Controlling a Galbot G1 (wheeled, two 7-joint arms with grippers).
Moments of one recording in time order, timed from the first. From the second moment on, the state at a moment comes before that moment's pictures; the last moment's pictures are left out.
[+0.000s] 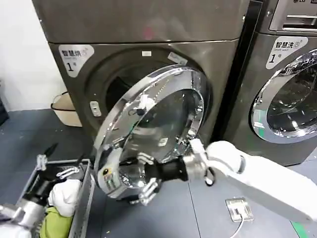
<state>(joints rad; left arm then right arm) 1.47 -0.95 -0.77 -2.03 -0.43 -0.19 0.31 -0.43 0.53 -0.29 2.09 1.01 -0.15 -0.68</state>
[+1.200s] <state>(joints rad) 0.93 -0.91 -0.06 -1.94 -0.43 -0.18 0.33 -2.01 1.02 1.41 2.27 0.67 0.08 -0.35</state>
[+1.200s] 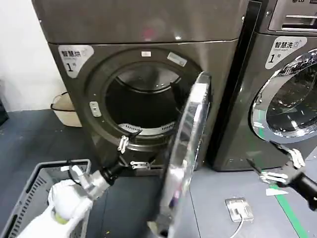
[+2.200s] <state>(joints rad) 0.45 -1.20 0.42 -1.57 -0.41 -0.23 0.32 -1.95 1.60 1.75 2.11 0.37 0.02 0.18</state>
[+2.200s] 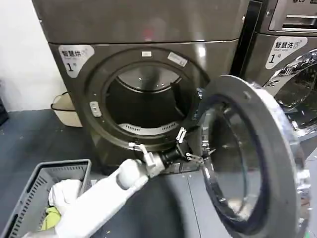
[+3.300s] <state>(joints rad) 0.33 -1.47 0.50 -1.35 -0.34 -0.20 0.27 -1.90 1.61 1.83 2.02 0.35 -0.01 0.20</state>
